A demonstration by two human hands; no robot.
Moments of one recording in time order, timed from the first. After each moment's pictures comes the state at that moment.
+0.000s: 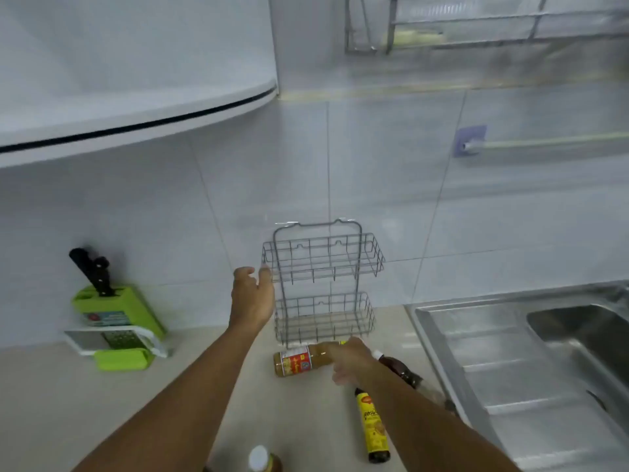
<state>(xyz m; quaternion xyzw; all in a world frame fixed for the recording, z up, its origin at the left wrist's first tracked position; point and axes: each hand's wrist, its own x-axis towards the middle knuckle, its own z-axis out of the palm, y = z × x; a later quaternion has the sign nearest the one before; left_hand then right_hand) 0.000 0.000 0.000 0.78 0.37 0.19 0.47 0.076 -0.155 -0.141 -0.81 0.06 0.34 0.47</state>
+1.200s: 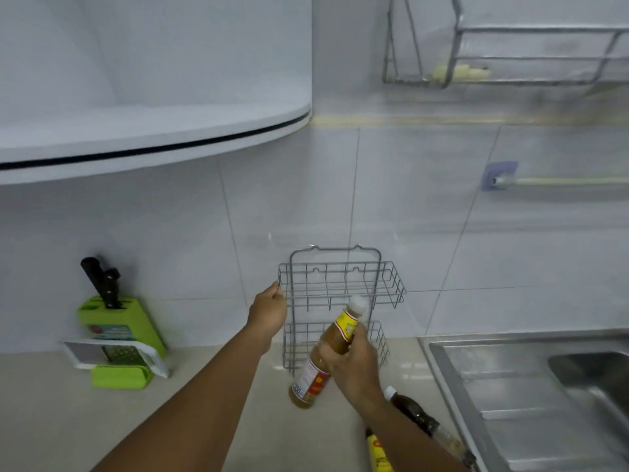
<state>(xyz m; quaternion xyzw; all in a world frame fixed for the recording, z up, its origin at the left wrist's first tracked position) 0.052 0.055 -0.043 0.69 0.36 0.12 0.61 0.058 -0.133 -0.075 -0.78 -0.10 0.10 0.60</state>
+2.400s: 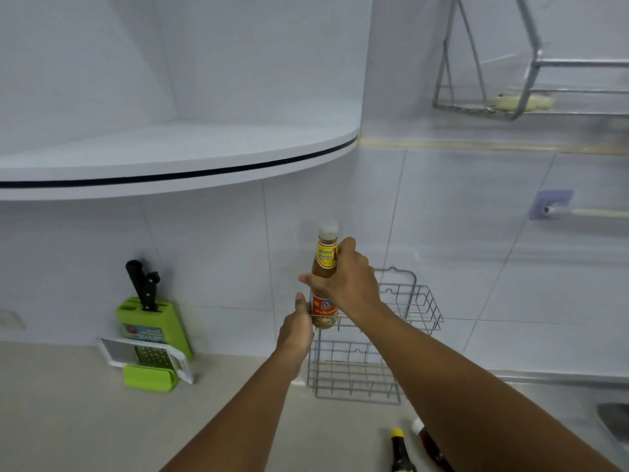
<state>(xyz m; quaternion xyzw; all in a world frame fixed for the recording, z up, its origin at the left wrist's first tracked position) 0.049 0.054 -0.043 0.61 0.36 0.11 0.69 0.123 -0.023 0.050 -0.88 -0.30 -0.03 0.37</state>
